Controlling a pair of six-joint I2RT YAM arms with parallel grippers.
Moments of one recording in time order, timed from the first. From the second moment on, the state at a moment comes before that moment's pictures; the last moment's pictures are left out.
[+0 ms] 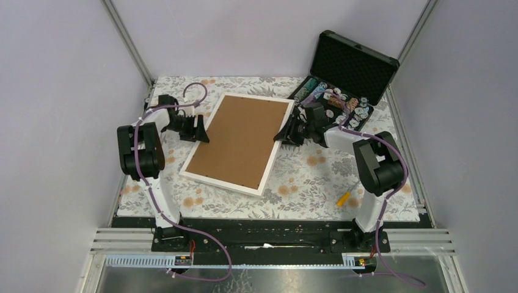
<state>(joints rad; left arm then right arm) 0.15 2.03 1.44 -0.68 0.68 0.27 0.38 1.84 1.06 0.05 -0.50 0.80</state>
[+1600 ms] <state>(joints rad) 0.03 1.37 1.15 -0.91 0.64 0.52 0.32 1.18 0.81 -1.00 -0.39 -1.11</state>
